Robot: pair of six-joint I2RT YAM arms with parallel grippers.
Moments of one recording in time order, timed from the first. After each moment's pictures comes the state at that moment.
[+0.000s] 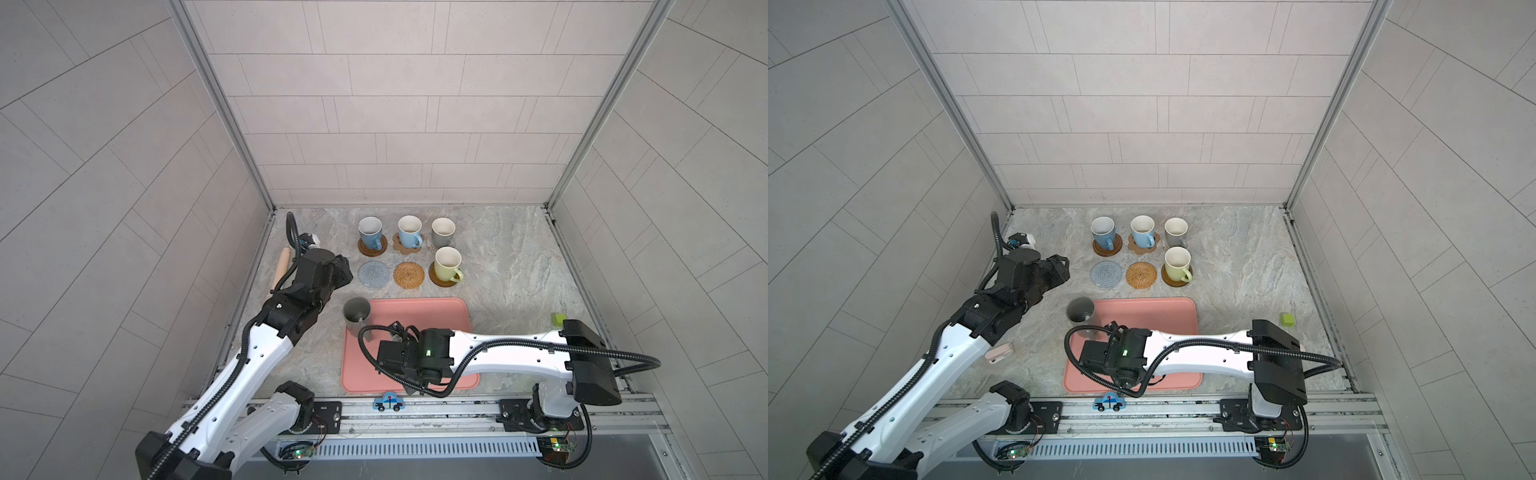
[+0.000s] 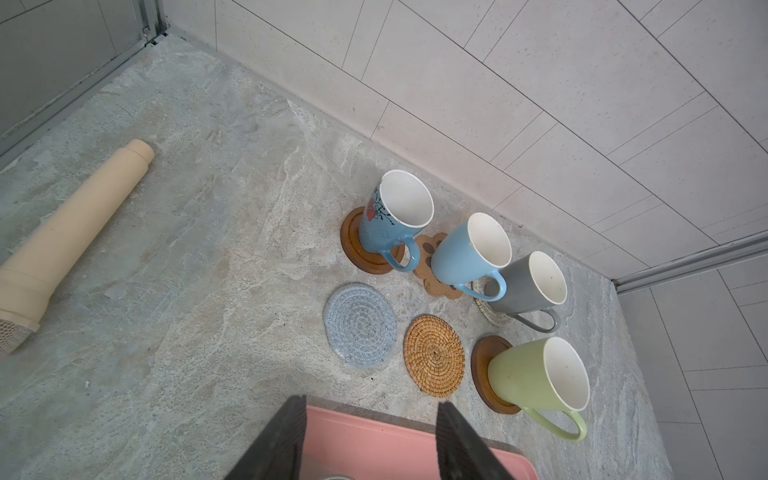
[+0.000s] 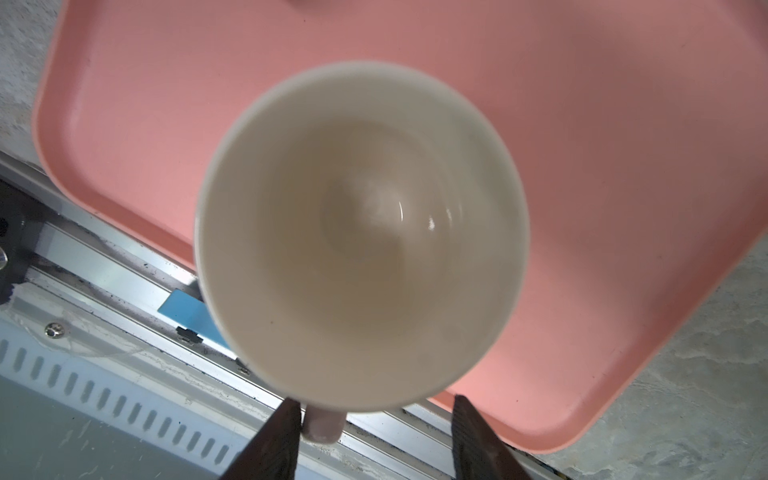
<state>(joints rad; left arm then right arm) -0.42 0.94 0.91 -0.53 -0.28 -0.71 1.36 1.68 1.32 -1.08 0.19 0.83</state>
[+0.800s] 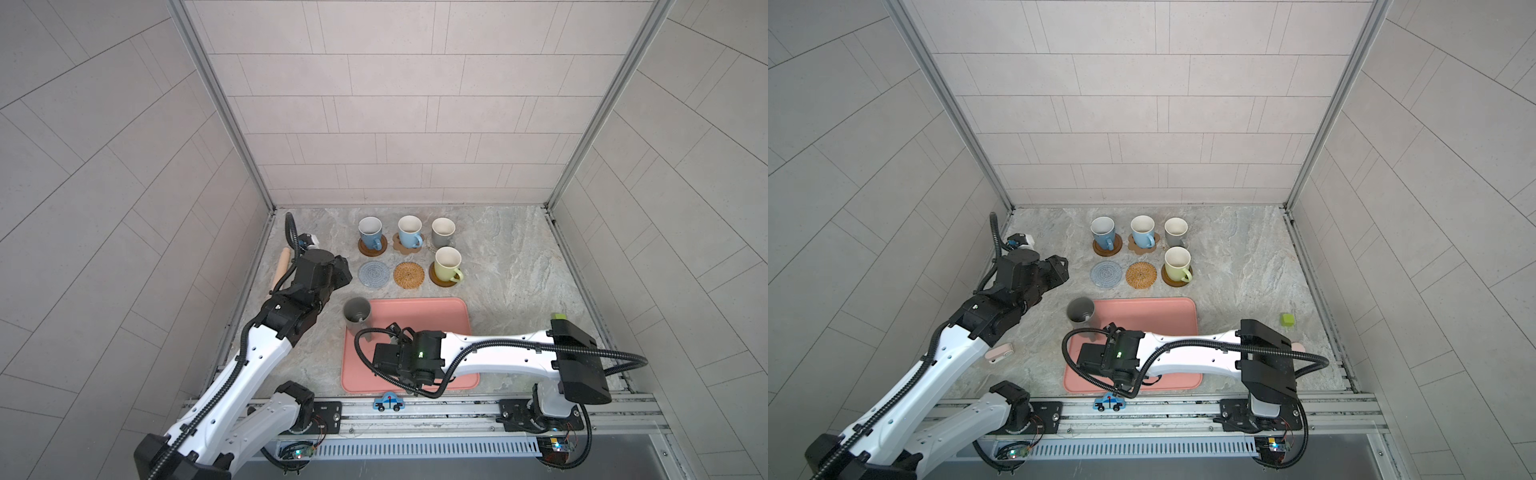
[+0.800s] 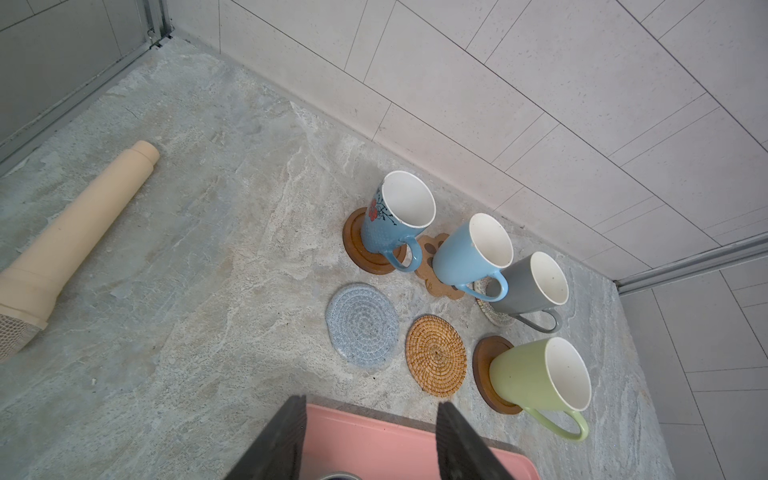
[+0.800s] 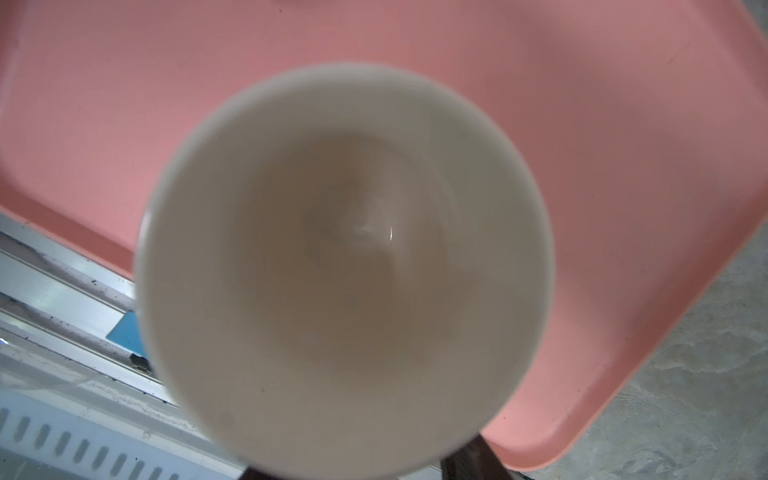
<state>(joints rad) -0.42 0.93 0.91 -0.54 -0.28 -0.71 1.36 1.74 1.32 -1.06 0.22 0.79</state>
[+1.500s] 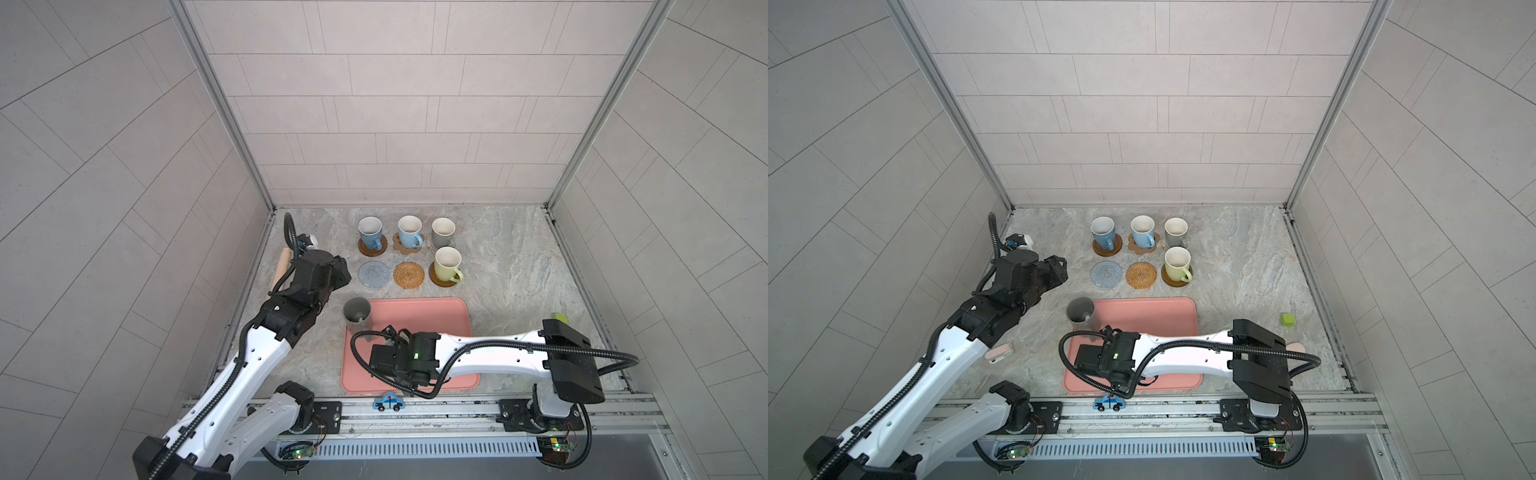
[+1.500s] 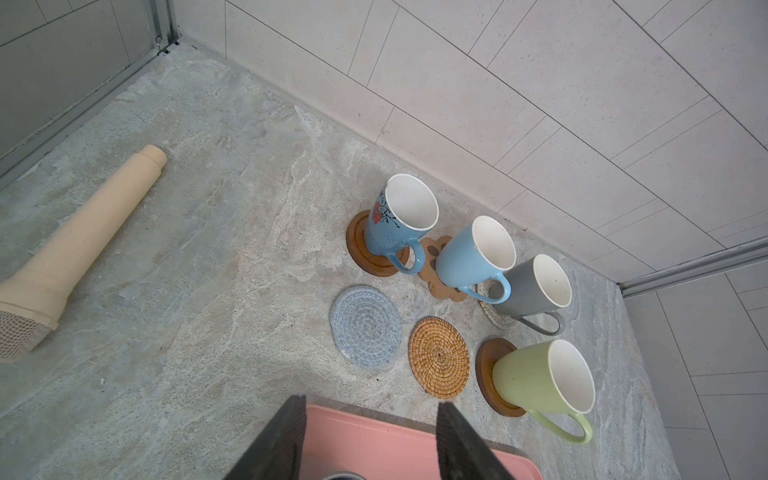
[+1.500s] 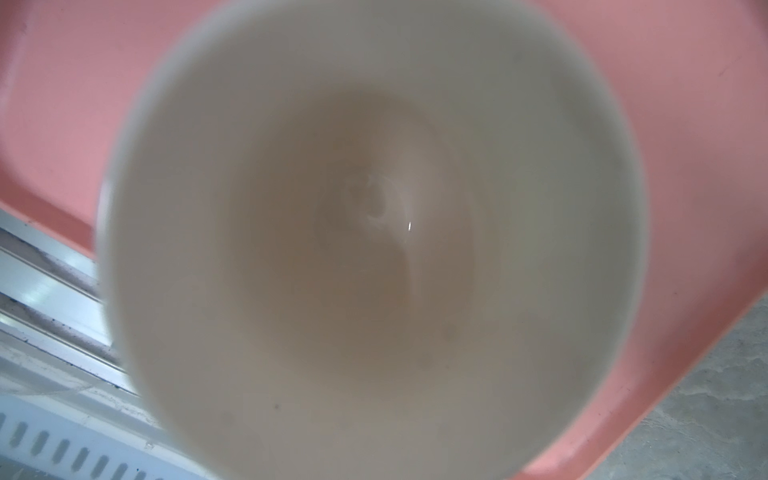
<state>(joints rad) -0.42 0.92 0.91 -0.55 -0.30 -0.70 1.36 1.76 1.32 -1.02 0.21 0.77</state>
